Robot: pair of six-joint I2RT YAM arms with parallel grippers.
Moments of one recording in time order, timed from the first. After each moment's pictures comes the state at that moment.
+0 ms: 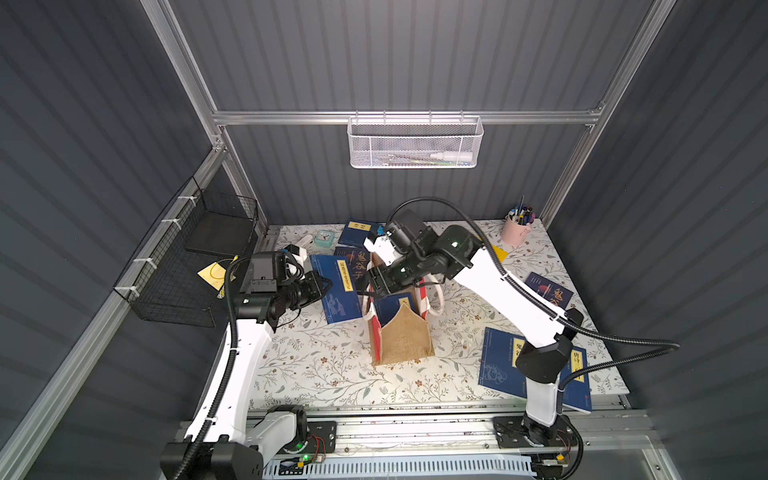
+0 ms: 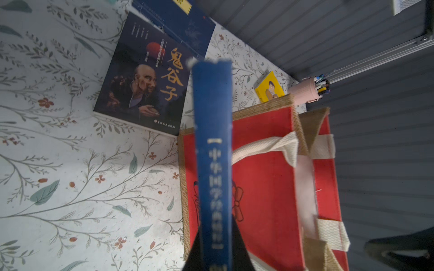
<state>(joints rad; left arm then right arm) -0.05 1.10 1.12 -0.74 0.52 -0.46 0.90 1.92 2.31 -1.27 -0.25 0.38</state>
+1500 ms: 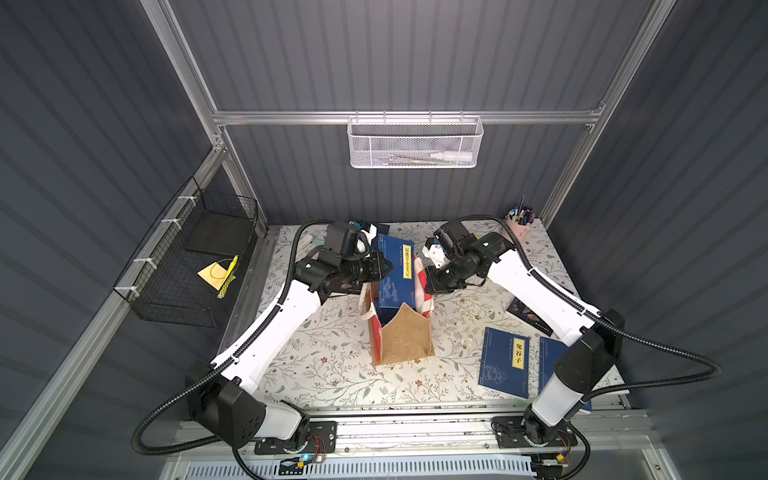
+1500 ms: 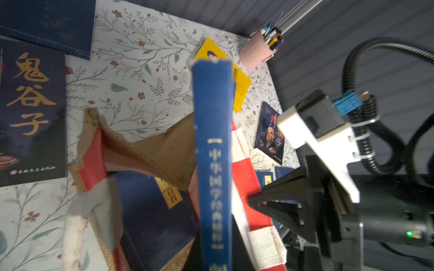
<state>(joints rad) -0.54 1.41 1.40 -0.66 0.33 -0.51 0.62 1.70 1.69 -1.12 -0.24 0.38</state>
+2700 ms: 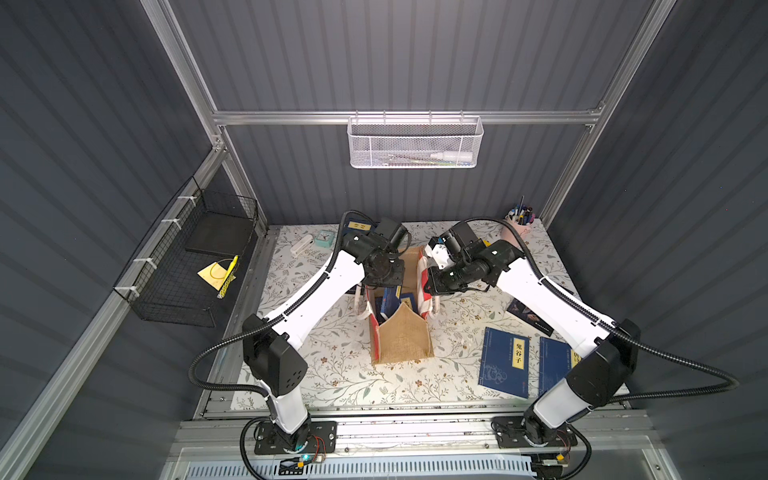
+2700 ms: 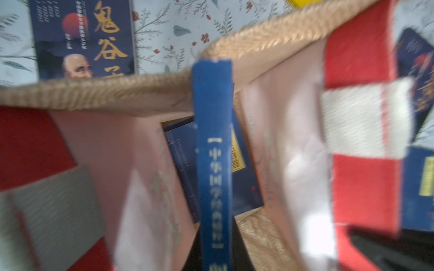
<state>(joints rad) -0.67 1.76 1.83 -1.16 0.02 -0.51 0.62 1.61 1.59 -1.00 -0.28 0.42</state>
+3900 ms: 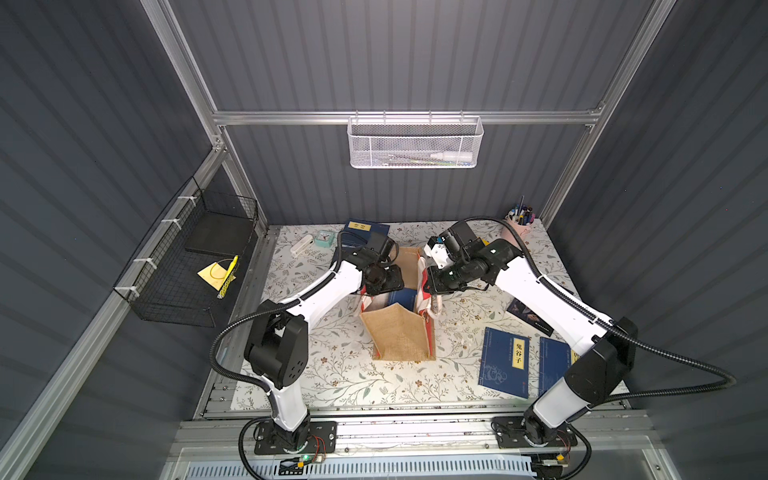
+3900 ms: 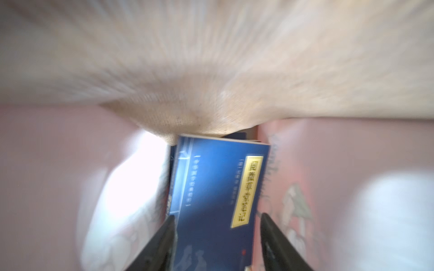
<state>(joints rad) -0.58 1.79 1.54 -0.78 0.17 -0.60 0.62 1.63 1.60 -1.01 -0.28 0.40</state>
